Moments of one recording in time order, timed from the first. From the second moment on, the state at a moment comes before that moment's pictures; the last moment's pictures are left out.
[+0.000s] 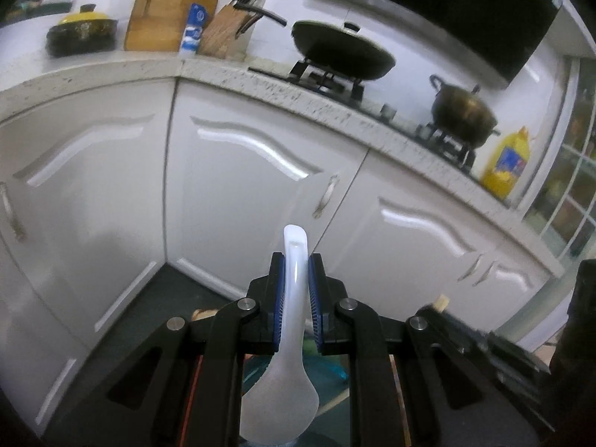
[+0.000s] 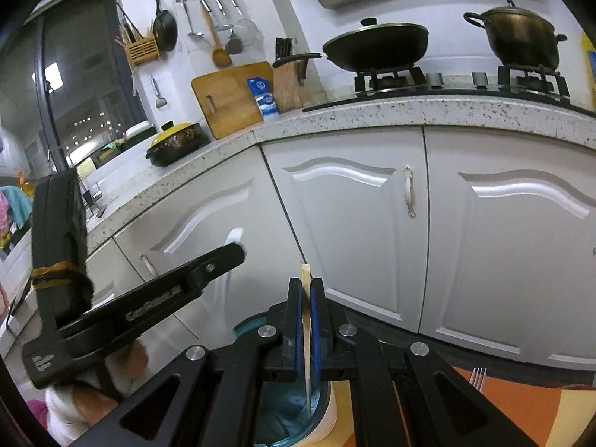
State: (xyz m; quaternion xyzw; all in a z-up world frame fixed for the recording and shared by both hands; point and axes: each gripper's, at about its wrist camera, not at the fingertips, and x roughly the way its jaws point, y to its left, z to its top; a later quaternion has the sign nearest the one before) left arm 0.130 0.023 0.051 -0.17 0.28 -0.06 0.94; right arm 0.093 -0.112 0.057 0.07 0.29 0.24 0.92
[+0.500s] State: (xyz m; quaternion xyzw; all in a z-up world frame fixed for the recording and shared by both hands) left arm 0.148 0.026 0.036 -0.17 0.29 -0.06 0.94; right arm 0.090 -0.114 0.061 0.08 0.31 0.29 0.90
